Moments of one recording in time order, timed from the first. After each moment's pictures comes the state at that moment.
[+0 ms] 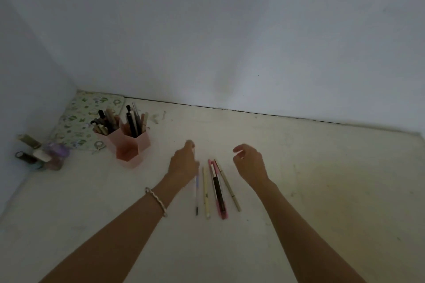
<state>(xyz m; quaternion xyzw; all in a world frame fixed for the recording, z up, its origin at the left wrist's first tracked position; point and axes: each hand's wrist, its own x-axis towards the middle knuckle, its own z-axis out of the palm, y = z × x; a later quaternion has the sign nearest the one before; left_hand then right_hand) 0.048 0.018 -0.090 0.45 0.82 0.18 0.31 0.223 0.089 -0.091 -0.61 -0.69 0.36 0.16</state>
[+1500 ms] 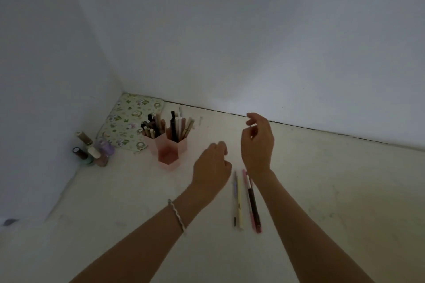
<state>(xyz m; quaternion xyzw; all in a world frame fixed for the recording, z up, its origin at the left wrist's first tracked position) 0.024 -0.006 -0.063 0.52 0.80 0.26 0.16 0.105 0.082 -0.044 -0.48 -0.71 0.25 0.45</state>
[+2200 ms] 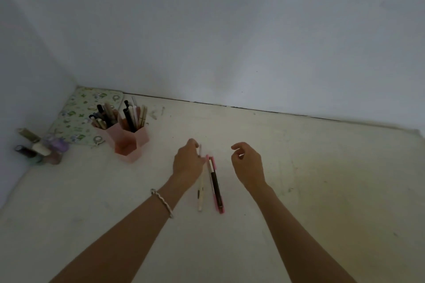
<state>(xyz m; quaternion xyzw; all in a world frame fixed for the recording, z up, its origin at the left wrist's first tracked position) 0.071 0.015 -0.090 0.39 0.83 0.25 0.31 0.227 0.069 -0.093 -0.60 -0.70 0.34 0.22</state>
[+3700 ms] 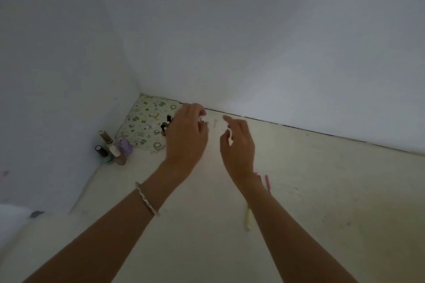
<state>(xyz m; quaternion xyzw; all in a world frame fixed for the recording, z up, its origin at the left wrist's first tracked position) -0.066 -0.020 -0.001 0.48 0.78 0.39 -0.06 0.044 0.045 -0.054 -0.38 -0.80 0.17 0.44</state>
